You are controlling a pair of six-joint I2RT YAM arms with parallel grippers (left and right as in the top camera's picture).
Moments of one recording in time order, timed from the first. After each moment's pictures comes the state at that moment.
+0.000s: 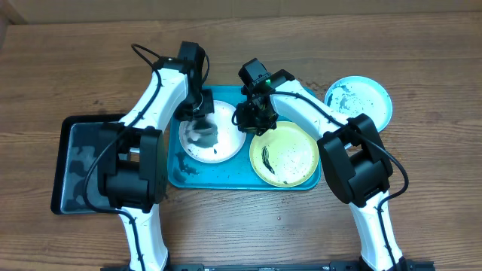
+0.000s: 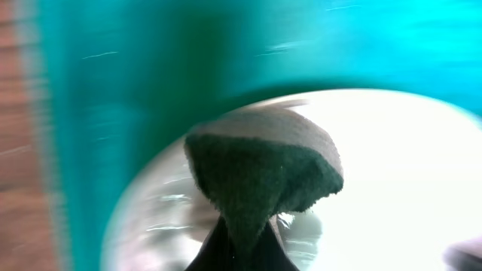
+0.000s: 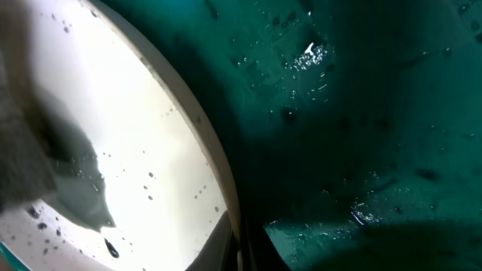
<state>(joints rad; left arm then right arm) -0.19 2.13 1.65 -0.99 0.09 -0.31 0.56 2.30 1.79 -0.89 -0.33 0.49</state>
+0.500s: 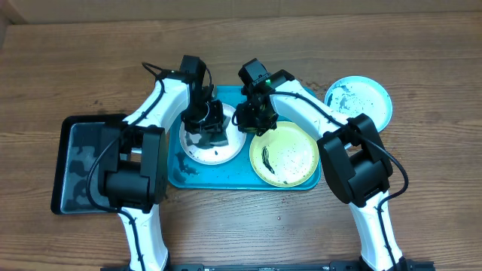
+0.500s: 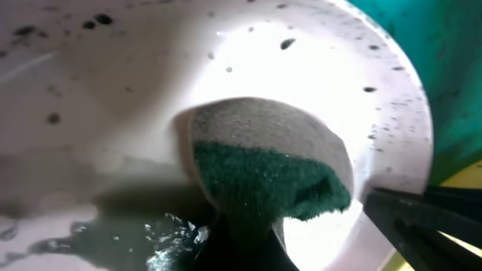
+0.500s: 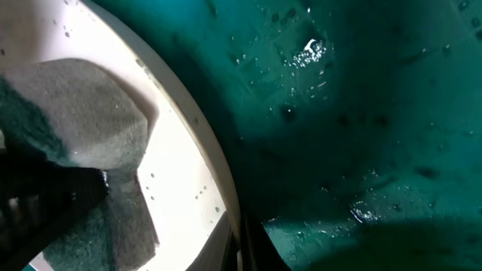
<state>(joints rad) -0.19 2.12 1.50 -0.91 0.33 -0.28 0.56 2.30 1.79 -0.90 -0.32 0.49</state>
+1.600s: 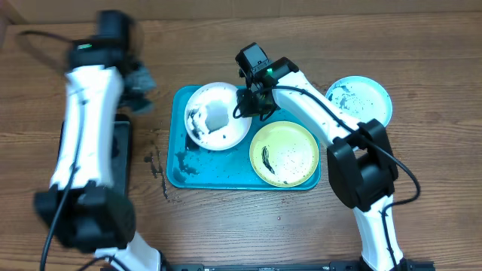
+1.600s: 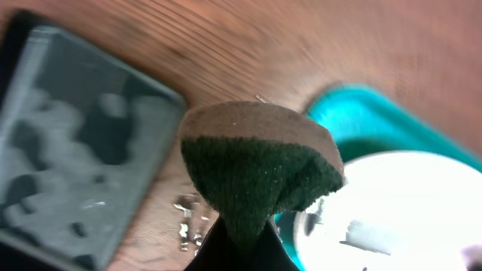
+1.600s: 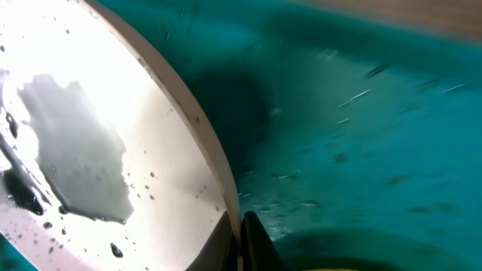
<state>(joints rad) 0.08 1.82 1.82 -1.27 -0.14 -0.50 0.57 2.24 1.90 -0.94 -0.09 0.34</state>
